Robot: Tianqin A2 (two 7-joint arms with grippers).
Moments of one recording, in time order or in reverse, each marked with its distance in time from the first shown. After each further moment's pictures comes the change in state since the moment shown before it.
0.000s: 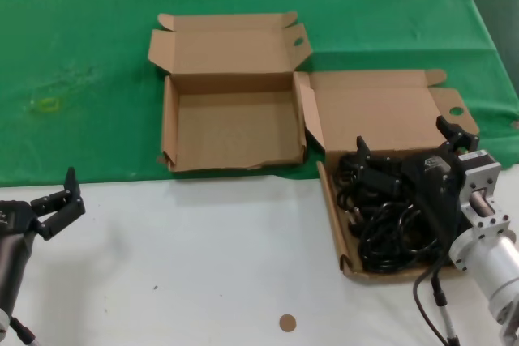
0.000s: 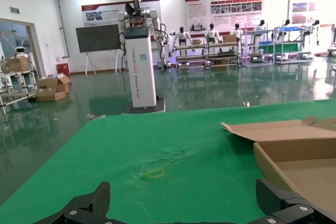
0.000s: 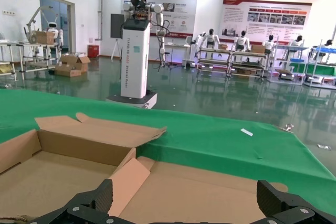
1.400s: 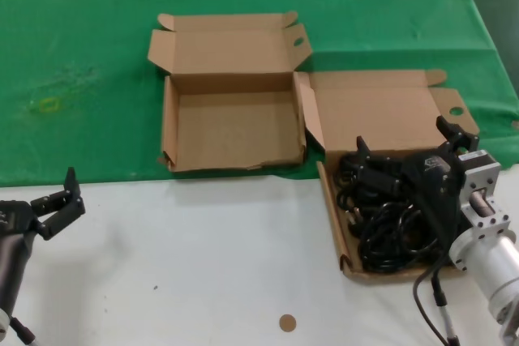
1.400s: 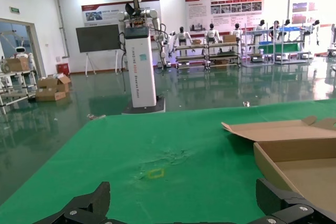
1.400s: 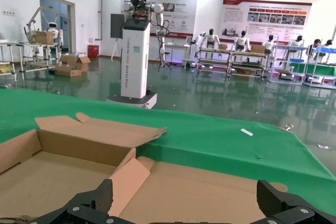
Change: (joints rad) left arm 0.000 0.000 0.000 0.000 0.000 0.000 0.000; right arm 0.000 0.000 0.000 0.000 0.000 0.000 0.000
